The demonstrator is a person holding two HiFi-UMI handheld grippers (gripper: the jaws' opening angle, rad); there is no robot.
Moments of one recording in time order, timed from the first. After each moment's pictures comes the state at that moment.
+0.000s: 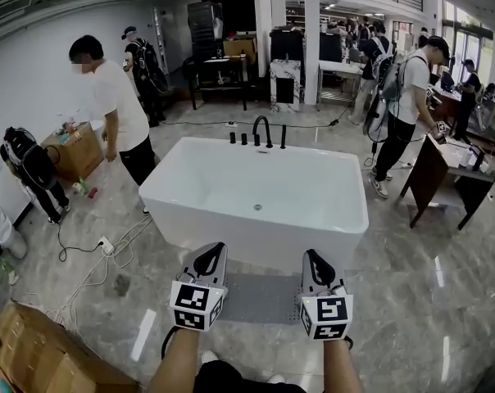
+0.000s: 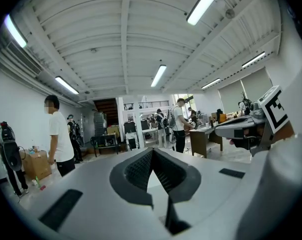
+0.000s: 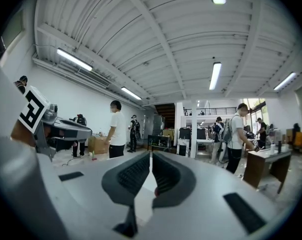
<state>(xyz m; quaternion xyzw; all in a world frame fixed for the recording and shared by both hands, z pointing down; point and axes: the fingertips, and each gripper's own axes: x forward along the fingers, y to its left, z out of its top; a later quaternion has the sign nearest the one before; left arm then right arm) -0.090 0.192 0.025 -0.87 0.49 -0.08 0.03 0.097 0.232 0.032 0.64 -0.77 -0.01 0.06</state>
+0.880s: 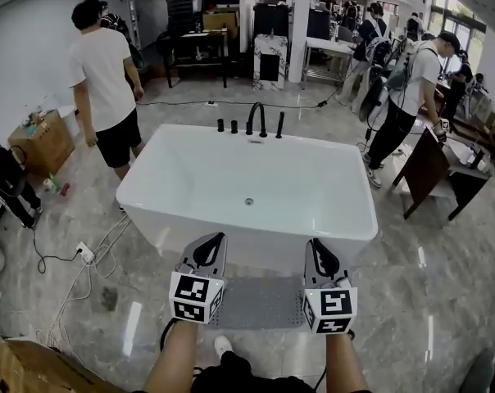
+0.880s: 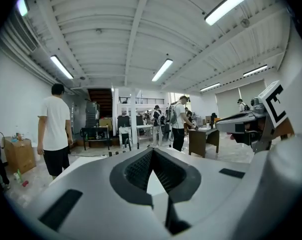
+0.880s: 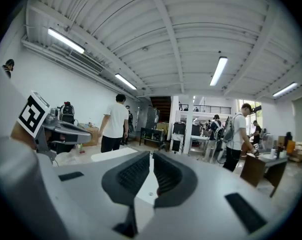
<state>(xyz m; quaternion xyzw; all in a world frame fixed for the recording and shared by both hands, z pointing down) -0.141 -0.023 0.071 -0.89 0.44 -0.08 -0.02 0.042 0.038 0.050 0.67 -0.73 0.00 0.11</state>
